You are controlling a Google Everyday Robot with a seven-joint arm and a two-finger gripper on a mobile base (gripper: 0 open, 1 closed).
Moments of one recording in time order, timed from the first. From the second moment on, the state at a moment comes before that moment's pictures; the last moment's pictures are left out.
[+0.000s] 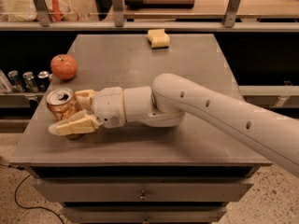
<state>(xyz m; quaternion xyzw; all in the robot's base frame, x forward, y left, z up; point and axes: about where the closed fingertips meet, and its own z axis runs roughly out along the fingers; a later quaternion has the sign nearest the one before) 0.466 0.190 0.871 -0.54 0.49 0.49 0.48</state>
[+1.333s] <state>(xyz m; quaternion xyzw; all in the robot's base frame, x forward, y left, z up) 0.493 0.161 0.910 -0.56 0.48 0.46 0.49</state>
